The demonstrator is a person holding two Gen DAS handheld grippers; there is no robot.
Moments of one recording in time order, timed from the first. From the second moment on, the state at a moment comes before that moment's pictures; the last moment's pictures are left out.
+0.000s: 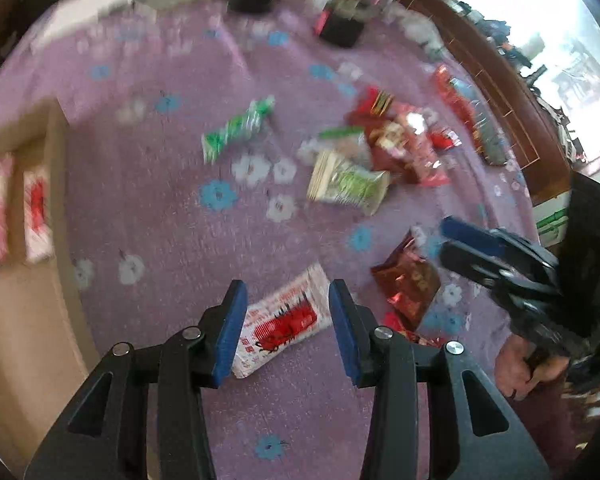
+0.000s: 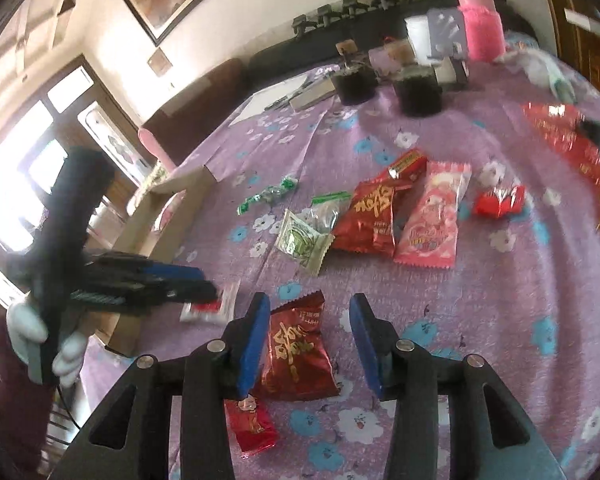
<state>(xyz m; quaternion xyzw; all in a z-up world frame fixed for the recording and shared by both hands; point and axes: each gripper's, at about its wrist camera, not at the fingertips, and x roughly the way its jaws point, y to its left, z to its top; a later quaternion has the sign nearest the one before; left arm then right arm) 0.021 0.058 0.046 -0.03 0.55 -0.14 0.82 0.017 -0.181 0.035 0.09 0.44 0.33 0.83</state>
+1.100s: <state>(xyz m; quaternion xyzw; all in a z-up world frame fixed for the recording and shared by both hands) -0.038 0.037 0.054 0.09 0.47 -0.16 0.86 -0.012 -0.146 0.029 -0.02 0.43 0.32 0.85</state>
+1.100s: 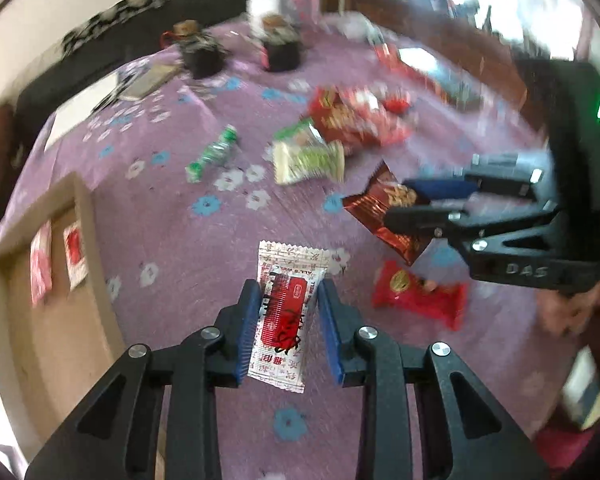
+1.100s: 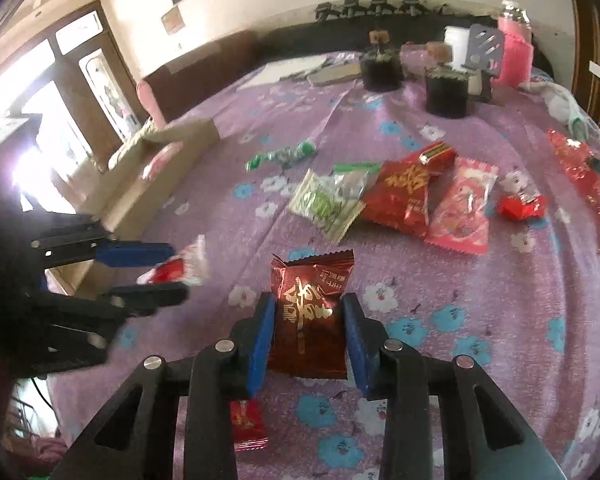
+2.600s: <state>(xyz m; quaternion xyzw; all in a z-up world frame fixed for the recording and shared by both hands) 0.041 0.332 0.038 -0.21 0.47 0.10 0.85 0.022 0.136 0.063 -0.05 0.46 0.41 0.79</state>
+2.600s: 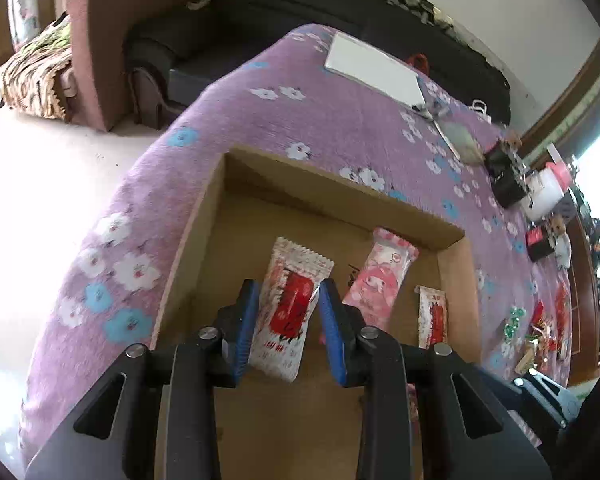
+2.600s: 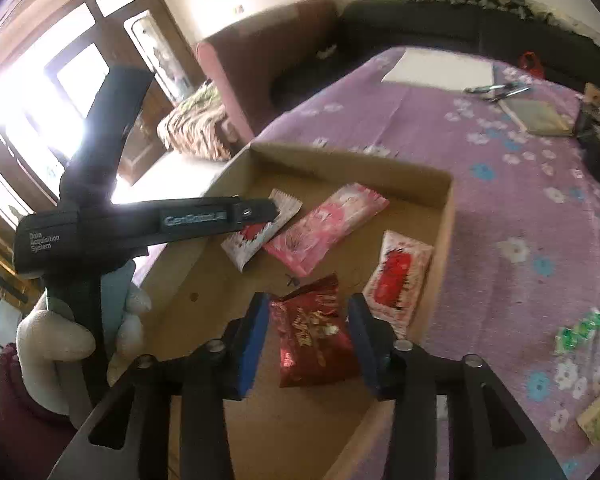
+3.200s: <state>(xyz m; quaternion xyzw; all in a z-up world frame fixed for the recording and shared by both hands) -0.082 0.228 0.104 -0.21 0.41 0.01 0.89 0.059 -0.138 0.086 0.05 0.42 0.21 0.88</state>
